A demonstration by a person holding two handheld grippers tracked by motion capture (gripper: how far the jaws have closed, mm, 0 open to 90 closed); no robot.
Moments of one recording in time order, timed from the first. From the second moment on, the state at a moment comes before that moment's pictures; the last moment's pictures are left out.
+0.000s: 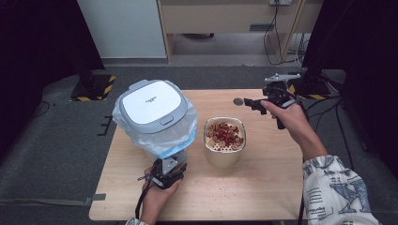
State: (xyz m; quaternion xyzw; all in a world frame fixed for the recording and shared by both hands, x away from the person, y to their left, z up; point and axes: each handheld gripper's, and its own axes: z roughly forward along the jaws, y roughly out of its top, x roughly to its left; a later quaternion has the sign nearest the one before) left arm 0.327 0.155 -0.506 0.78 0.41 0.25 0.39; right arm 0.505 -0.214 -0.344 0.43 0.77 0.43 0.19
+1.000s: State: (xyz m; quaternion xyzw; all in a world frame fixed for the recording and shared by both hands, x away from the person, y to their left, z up) left arm 0.323 0.157 -0.502 0.79 0.40 0.21 0.41; right arm 0.504 -0.239 -0.346 0.45 0.76 0.43 0.21
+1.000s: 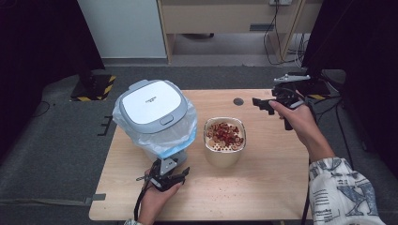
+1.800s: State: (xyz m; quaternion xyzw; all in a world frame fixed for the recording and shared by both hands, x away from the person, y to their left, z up) left arm 0.311 0.159 -0.500 0.80 0.38 0.20 0.42; right arm 0.498 -0.268 -0.368 0.48 0.74 0.42 0.22
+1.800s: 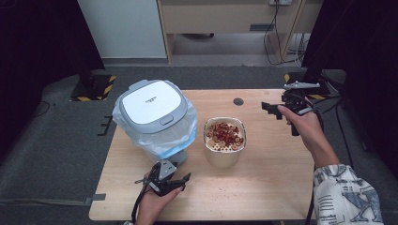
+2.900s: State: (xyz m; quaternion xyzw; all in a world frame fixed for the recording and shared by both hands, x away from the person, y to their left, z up) left arm 0.297 0.192 -0.503 0.81 0.38 0.18 0.40; right arm 0.428 -0.264 -0.496 0.53 0.74 0.38 0.19
